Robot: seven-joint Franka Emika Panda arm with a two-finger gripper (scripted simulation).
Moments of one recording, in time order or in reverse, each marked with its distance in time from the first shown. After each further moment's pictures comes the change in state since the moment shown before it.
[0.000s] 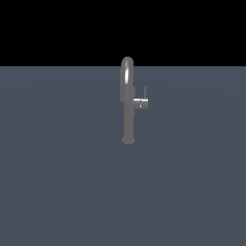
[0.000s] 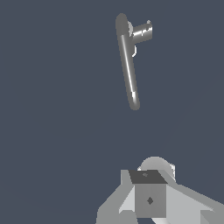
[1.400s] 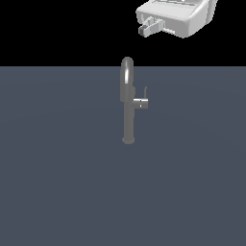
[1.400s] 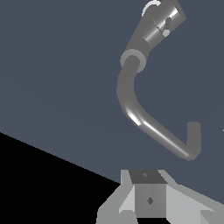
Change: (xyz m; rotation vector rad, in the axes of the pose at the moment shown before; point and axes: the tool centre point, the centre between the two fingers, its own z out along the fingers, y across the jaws) arm 0.174 0.015 0.047 0.514 -0.467 0.510
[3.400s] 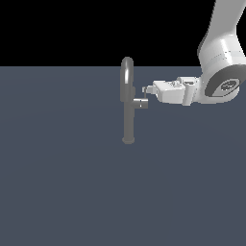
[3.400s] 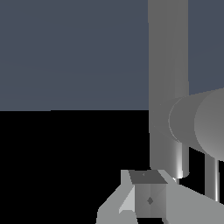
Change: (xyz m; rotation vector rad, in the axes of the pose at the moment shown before) arm 0.165 0.013 0.048 0.505 -0.456 0.498
